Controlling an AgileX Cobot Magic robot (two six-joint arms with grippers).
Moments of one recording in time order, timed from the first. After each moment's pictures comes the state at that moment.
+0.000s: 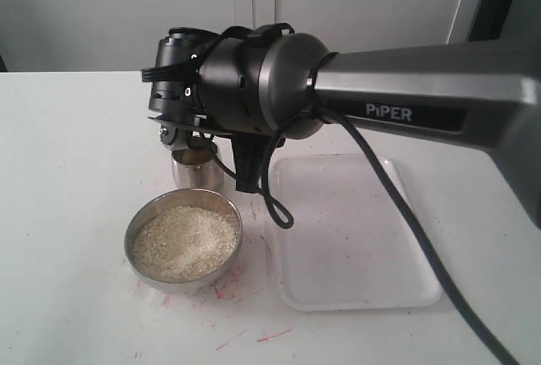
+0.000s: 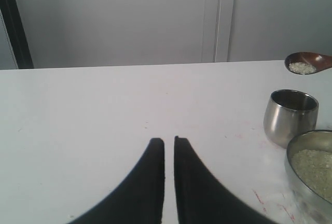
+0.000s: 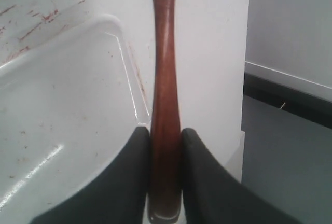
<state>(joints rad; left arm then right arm) 0.04 0.00 0.01 -0.06 -0.08 -0.05 0.79 2.02 -1.63 -0.90 1.14 0.00</state>
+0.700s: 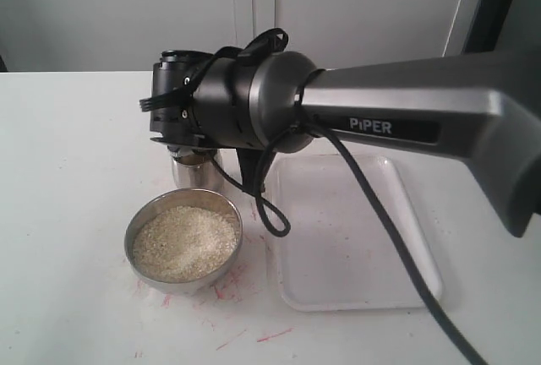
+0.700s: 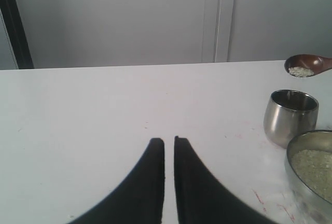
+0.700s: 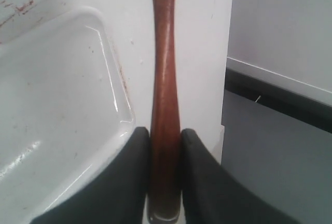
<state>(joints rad) 0.04 0.00 0.01 -0.06 -0.08 -0.05 0.80 2.05 -1.62 -0.99 1.15 0.03</state>
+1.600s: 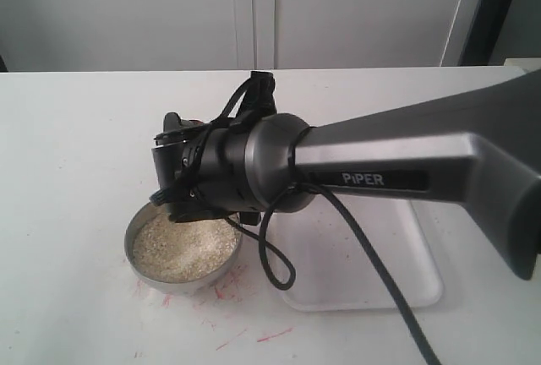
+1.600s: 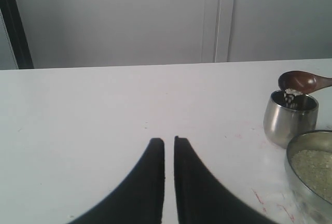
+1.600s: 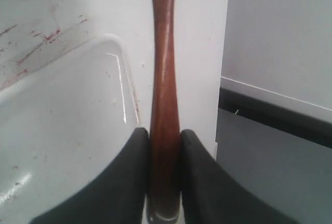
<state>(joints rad) 0.04 0.00 0.01 -0.06 -0.08 -0.05 0.85 2.05 -1.43 -1.17 1.05 0.30</state>
